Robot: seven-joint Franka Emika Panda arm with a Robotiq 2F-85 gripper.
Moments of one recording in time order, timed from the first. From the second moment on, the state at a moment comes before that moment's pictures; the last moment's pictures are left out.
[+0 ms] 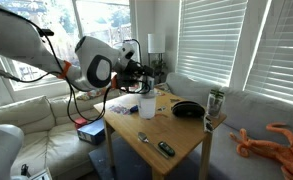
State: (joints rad) arm -0.38 -0.39 0.32 -2.57 -0.28 3.25 0.08
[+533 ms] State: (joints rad) arm -0.51 -0.38 0.45 -2.59 -0.28 3.30 0.13
